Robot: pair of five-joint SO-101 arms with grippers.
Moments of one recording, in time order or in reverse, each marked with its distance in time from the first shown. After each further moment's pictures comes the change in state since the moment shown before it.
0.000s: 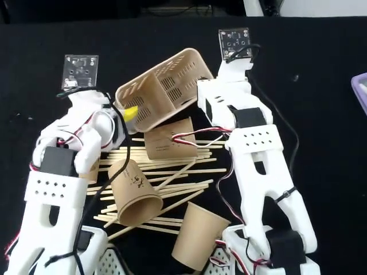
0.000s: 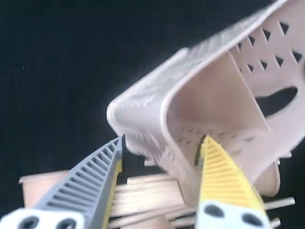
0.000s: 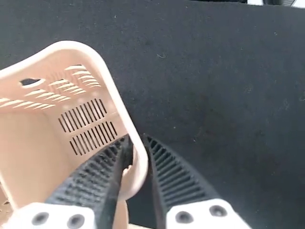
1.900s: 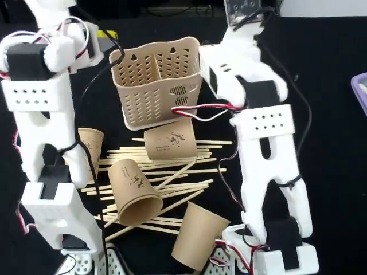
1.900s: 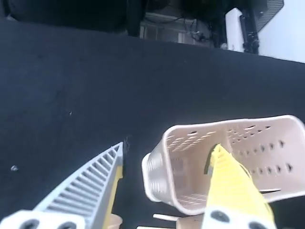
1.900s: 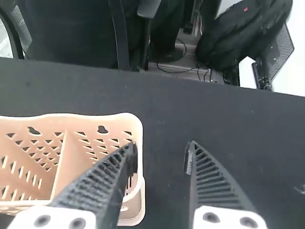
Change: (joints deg) left arm -9.7 61.7 -103.6 44.6 4.0; right arm -0.2 7.0 -30.9 16.4 2.9
